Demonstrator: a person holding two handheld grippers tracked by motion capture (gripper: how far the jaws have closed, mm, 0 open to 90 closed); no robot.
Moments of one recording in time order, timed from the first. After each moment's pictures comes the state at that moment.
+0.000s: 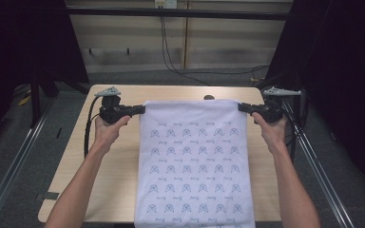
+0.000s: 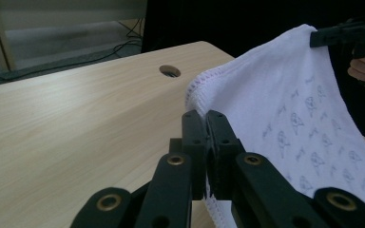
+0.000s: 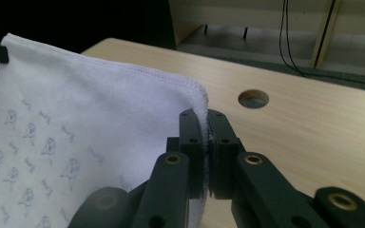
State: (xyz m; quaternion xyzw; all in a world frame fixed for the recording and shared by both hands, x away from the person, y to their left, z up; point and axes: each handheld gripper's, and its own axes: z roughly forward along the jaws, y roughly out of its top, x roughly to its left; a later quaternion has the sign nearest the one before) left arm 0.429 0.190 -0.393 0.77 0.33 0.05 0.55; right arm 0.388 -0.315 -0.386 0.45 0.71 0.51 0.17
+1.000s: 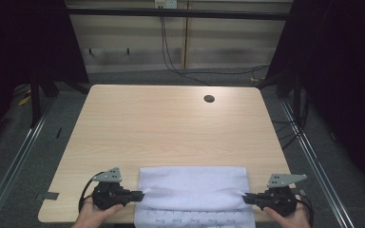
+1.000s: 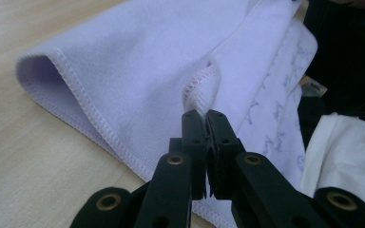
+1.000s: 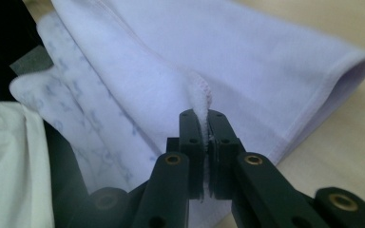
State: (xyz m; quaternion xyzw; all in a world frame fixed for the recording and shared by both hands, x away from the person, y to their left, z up) left arm 0.240 0.198 -0.484 0.85 0.27 -0.08 0.44; right arm 0.173 -0.298 -0.476 0.40 0.83 0.40 0.02
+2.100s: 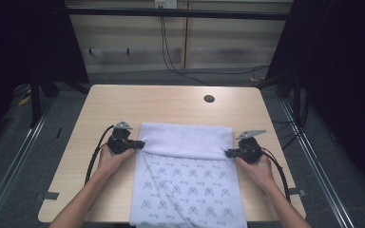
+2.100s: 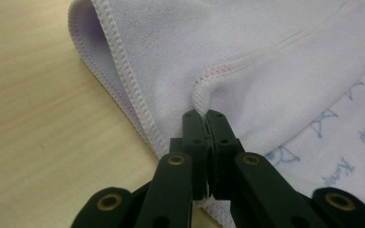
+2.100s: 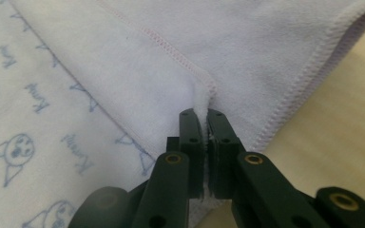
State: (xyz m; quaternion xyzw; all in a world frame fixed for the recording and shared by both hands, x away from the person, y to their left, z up) left arm 0.412 0.188 -0.505 0.84 0.37 0.03 0.41; right arm 0.337 -0.267 -0.497 0.44 0.82 0.34 0.11
